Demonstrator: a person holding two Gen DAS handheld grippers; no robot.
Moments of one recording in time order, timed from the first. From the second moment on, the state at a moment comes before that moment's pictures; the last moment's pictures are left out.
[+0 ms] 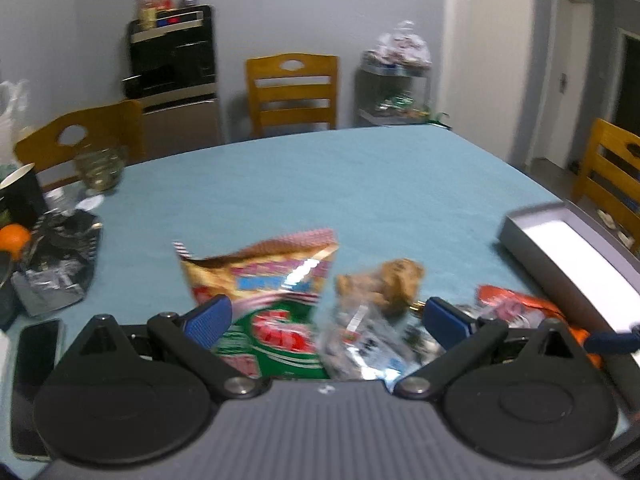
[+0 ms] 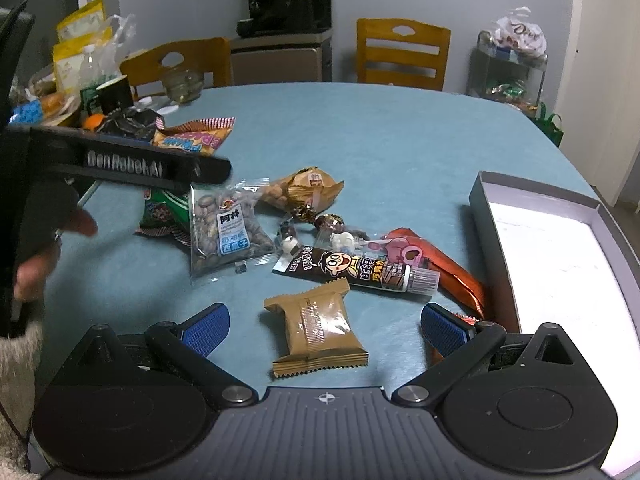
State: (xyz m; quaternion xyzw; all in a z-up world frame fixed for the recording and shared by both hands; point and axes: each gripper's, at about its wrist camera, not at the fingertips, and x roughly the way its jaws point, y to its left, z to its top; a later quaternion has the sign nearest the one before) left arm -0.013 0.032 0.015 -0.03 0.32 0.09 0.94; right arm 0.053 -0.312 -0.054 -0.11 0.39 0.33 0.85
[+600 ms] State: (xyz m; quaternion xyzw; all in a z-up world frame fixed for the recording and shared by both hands) left arm -0.003 0.052 0.009 -0.04 0.33 0.13 0.93; right arm 0.053 -0.307 -0.057 -0.11 0.39 0.34 0.85
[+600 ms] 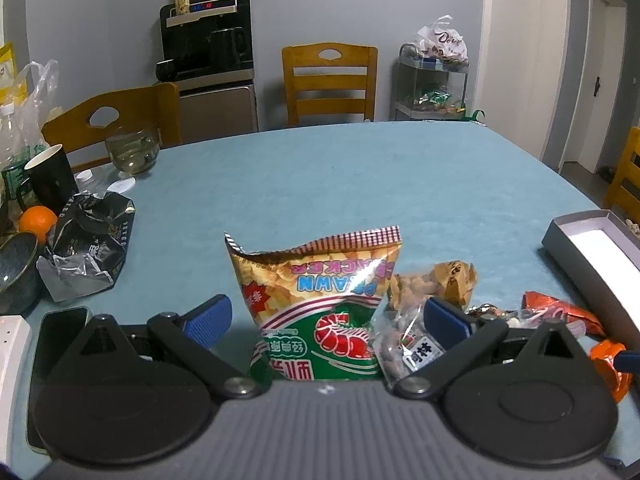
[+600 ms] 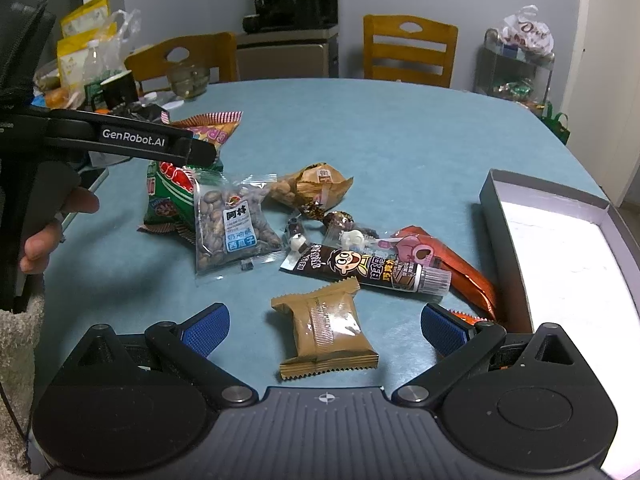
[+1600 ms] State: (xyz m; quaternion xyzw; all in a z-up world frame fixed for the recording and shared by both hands) left arm 0.001 0.055 0.004 -0.04 0.34 0.14 0.93; right arm 0.053 -0.307 -0.059 -0.10 0.40 0.34 0.85
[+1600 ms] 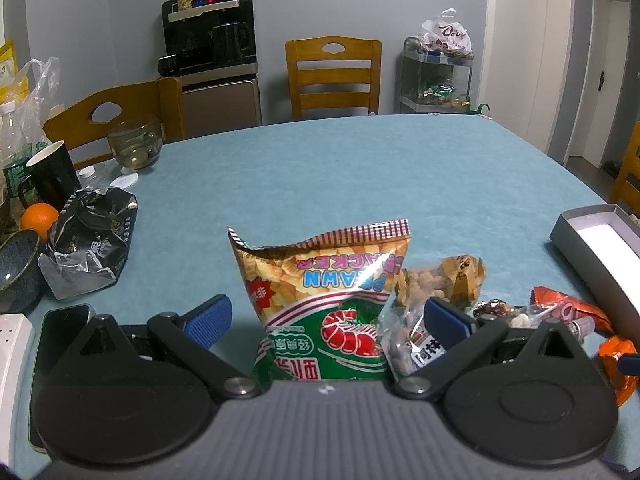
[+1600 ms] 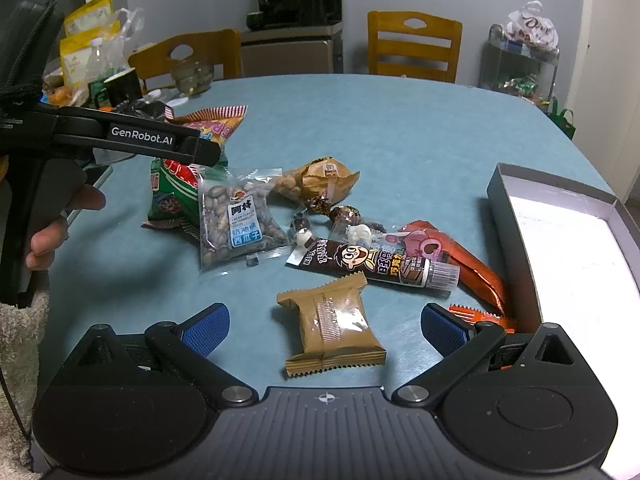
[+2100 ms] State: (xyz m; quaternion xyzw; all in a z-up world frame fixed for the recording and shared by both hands) left arm 0.023 0.076 -0.019 -0.06 0.35 0.16 0.92; right arm 0.054 -0.287 -0.071 -0.12 0.37 0.37 0.84
